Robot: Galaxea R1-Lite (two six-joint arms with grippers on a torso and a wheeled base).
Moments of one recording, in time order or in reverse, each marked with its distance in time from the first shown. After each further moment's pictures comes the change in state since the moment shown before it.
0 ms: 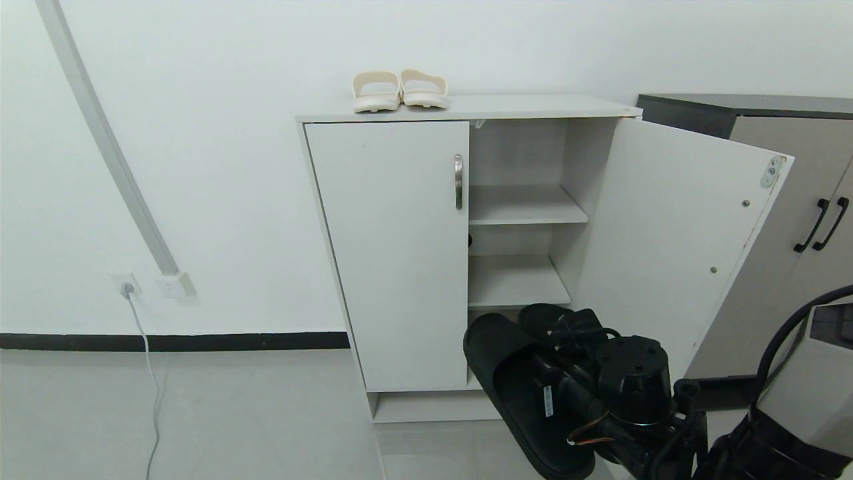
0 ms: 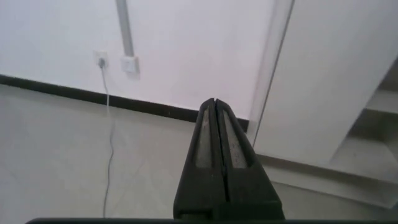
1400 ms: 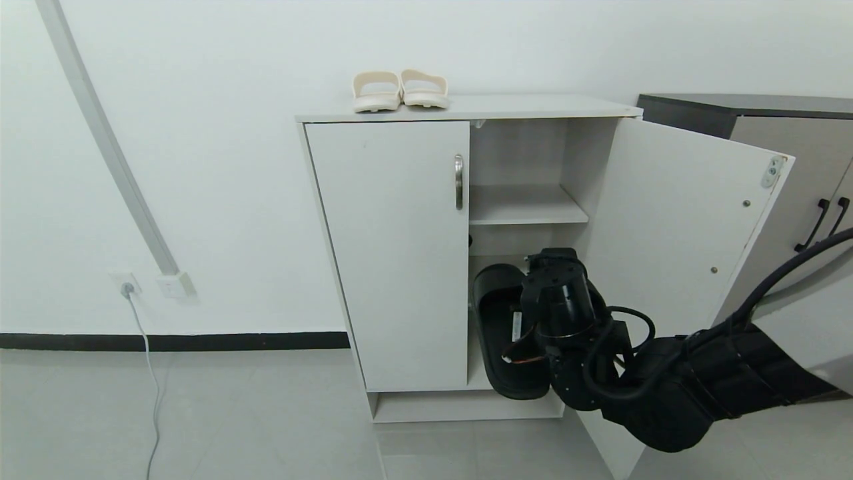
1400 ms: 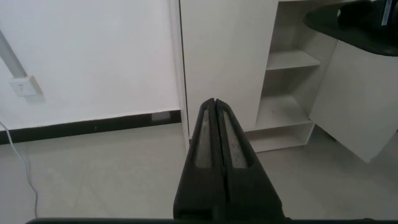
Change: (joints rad) left arm 0.012 -0.070 0.042 0.008 -0.411 0.030; right arm 0.041 -0.010 -0.509 0.604 -0.347 0.222
